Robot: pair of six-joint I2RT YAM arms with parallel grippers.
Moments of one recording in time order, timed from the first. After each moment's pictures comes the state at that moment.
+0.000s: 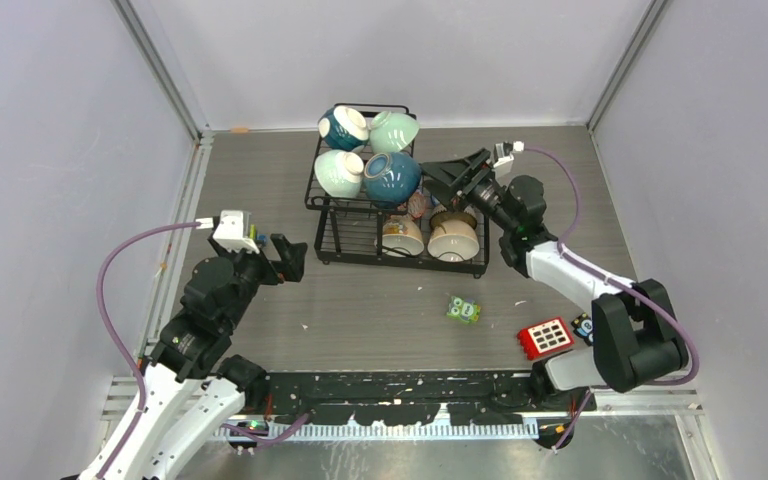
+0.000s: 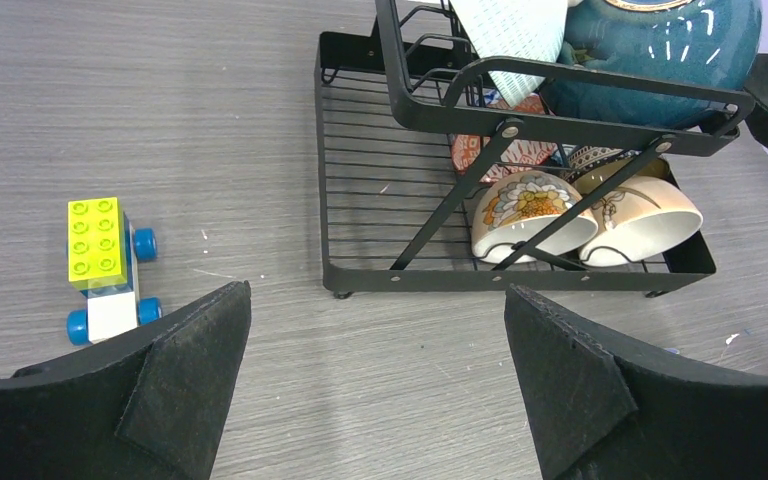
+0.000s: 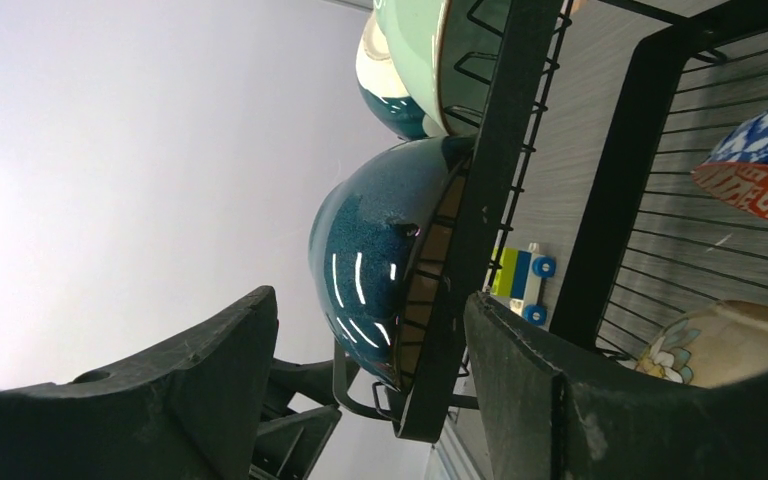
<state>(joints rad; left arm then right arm) -0.49 0.48 0.70 -0.42 -0.22 -0.31 0.33 1.37 0.76 0.72 -0.44 1.35</state>
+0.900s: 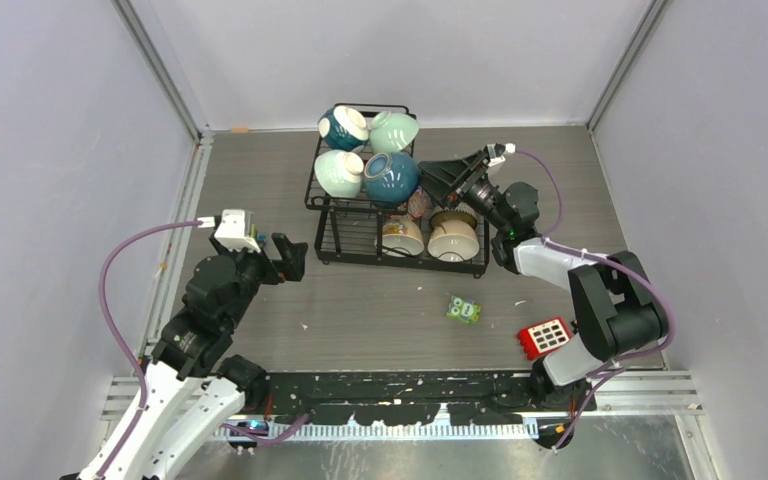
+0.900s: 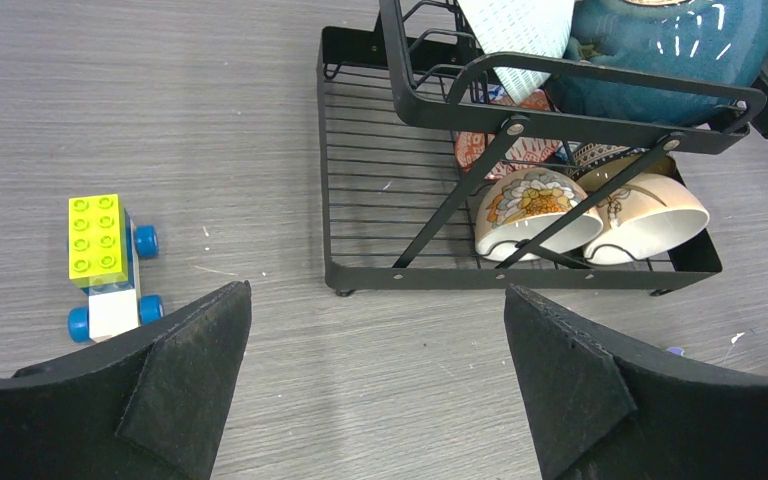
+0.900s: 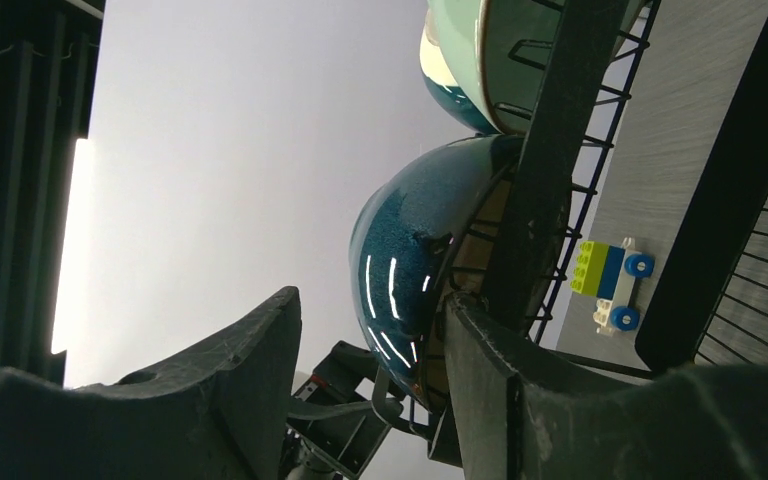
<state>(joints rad) -0.49 0.49 0.70 -0.42 -0.23 -0.31 0.33 1.54 0.74 1.09 -0.50 1.57</state>
